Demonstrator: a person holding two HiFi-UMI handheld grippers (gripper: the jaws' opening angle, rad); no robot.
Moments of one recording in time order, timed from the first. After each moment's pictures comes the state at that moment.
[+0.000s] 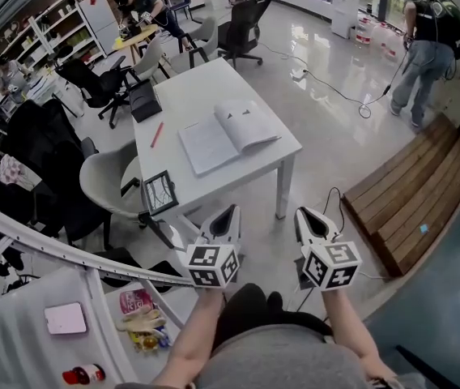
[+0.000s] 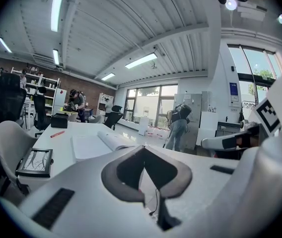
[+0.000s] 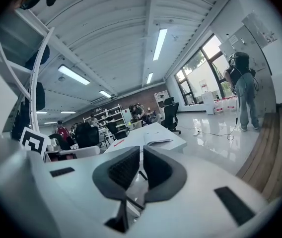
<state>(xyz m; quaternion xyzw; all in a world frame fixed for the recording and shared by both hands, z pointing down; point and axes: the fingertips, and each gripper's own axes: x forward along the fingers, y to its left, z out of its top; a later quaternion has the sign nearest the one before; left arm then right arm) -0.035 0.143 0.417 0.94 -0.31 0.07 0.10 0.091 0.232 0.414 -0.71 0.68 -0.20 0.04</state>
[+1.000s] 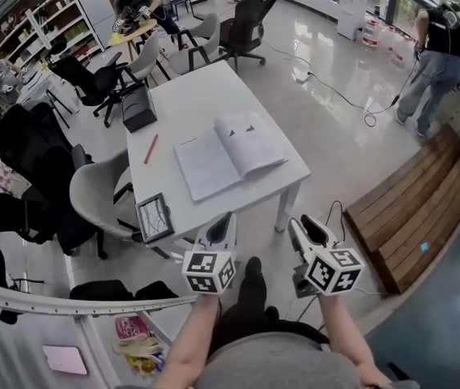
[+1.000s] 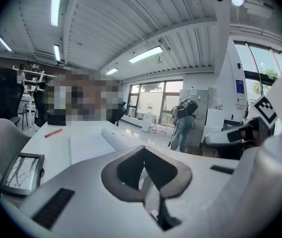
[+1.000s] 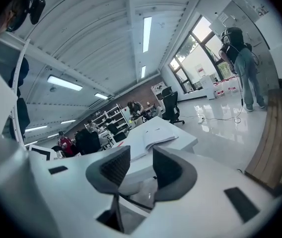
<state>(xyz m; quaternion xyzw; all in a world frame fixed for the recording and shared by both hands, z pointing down) -0.007 0.046 0.445 0.93 -0.32 0.09 0.12 0.126 0.138 0.439 -0.68 0.68 -0.27 0.08</state>
